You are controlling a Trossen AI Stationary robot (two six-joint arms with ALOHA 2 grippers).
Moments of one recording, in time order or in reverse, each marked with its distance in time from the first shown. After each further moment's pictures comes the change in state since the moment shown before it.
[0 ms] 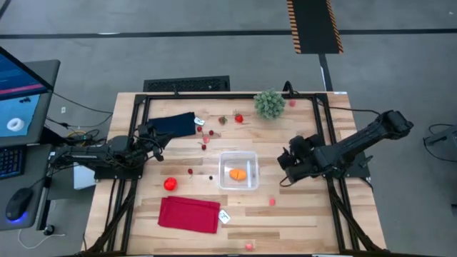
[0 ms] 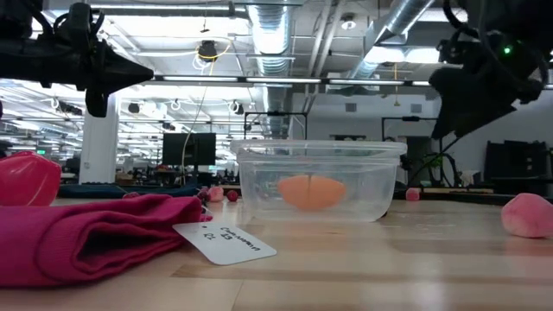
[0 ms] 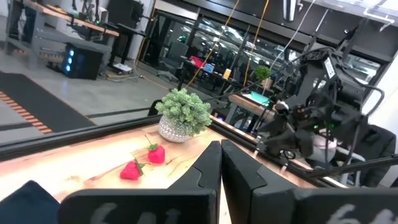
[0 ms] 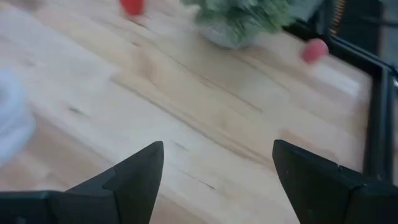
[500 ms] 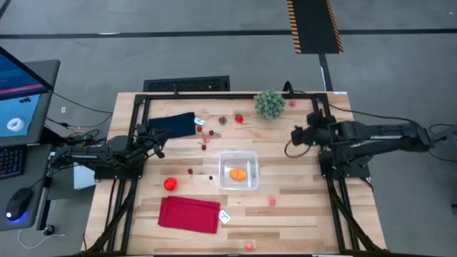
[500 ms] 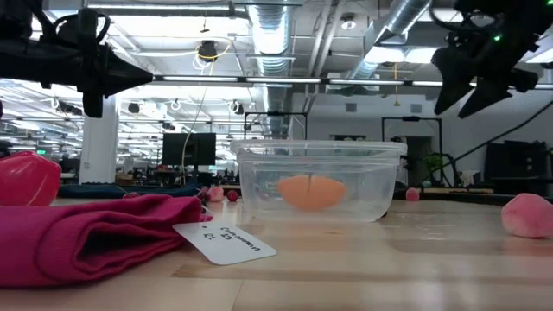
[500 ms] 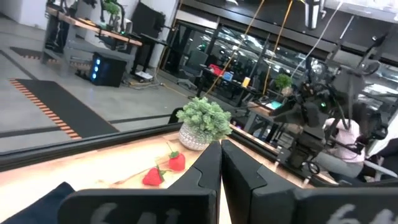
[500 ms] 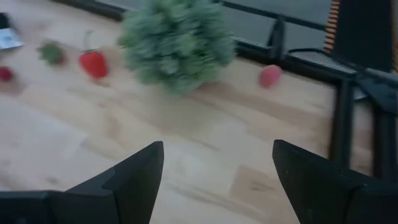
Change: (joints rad) left arm 0.000 0.000 0.000 0.003 -0.095 0.009; right arm -0.432 -0.445 -0.022 0.020 -0.103 -0.413
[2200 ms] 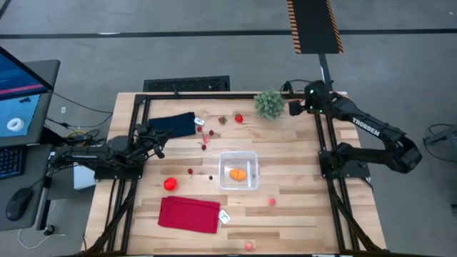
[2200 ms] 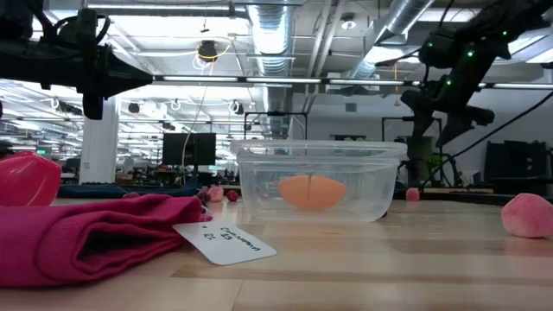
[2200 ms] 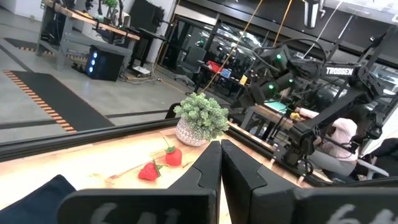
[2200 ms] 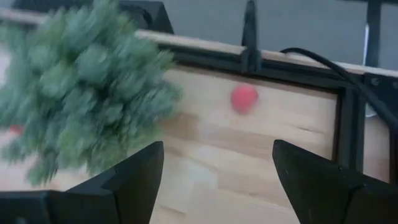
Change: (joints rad) left arm 0.000 0.000 0.000 -0.015 0.012 -0.035; right arm -0.883 0.256 0.014 0.452 -0.617 -0.560
